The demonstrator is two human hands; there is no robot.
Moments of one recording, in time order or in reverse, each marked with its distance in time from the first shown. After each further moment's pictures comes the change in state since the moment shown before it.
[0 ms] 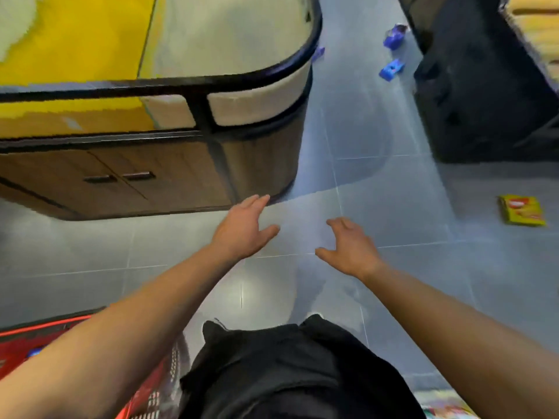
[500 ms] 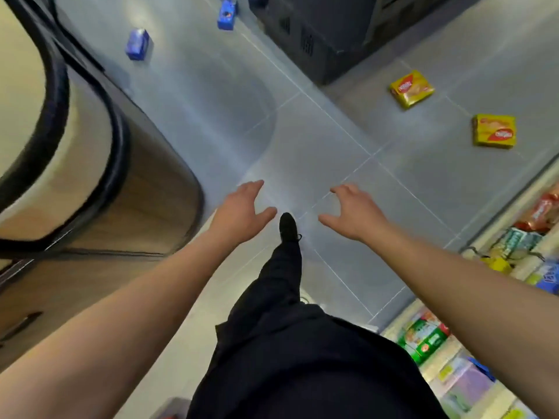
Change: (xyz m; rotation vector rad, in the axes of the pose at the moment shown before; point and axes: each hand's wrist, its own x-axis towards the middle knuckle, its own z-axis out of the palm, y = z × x) left_hand 0.190 0.273 0.110 0.158 -0.363 0.400; right_hand 0.006 0.275 -0.073 0.386 0.132 0.540
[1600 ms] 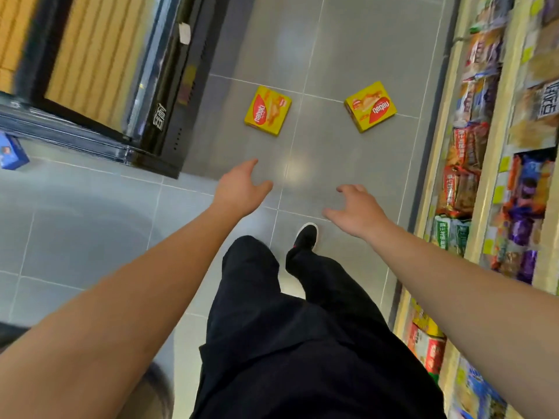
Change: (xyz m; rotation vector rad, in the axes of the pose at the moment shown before) left_hand 0.603 0.477 0.034 0.150 -0.390 0.301; right_hand 0.344 0.373 -0.314 0.546 0.063 0.660
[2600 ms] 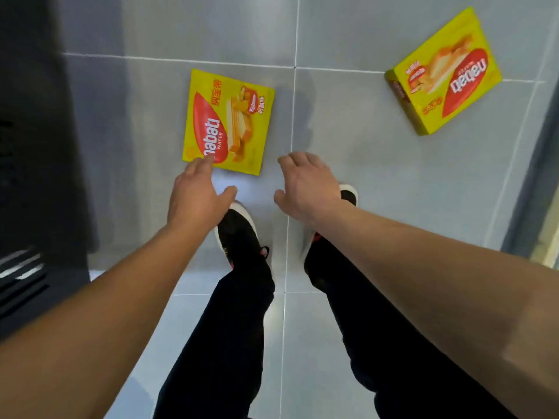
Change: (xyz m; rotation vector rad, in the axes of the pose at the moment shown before) left_hand 0.597 -0.150 0.182 0.237 -0.155 -0.026; right_hand 0.620 -0.045 0.107 -0.266 -0.081 -0.109
